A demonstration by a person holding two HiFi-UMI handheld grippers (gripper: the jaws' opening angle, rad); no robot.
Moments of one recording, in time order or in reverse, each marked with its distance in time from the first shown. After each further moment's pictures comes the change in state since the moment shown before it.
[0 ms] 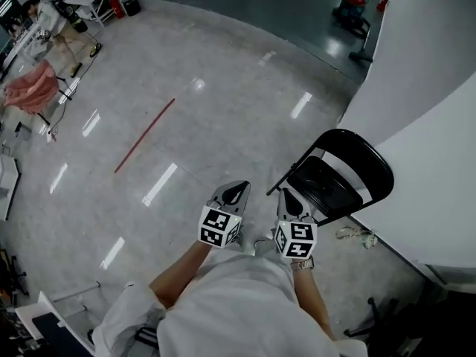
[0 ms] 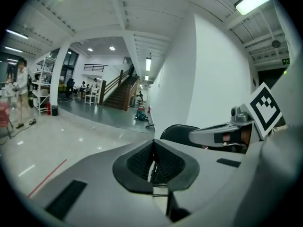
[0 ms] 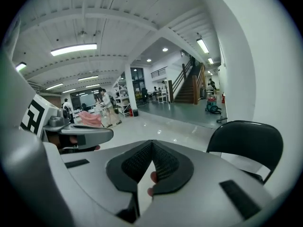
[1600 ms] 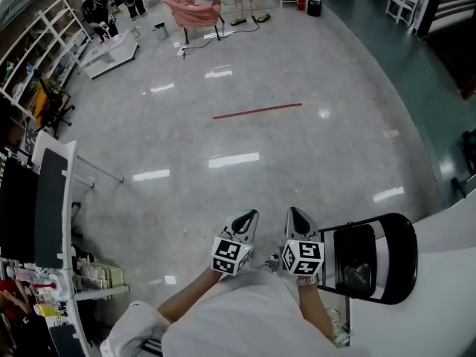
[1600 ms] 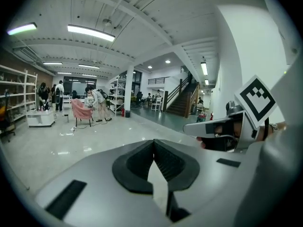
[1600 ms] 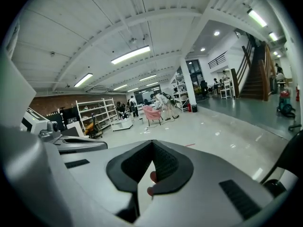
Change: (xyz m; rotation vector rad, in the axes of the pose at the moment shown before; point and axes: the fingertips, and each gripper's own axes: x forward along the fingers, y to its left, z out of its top) left arm -0.185 -0.027 -0.072 -0.225 -0.113 0.819; right arm -0.028 0.152 -0.029 -0.230 0.056 0.753
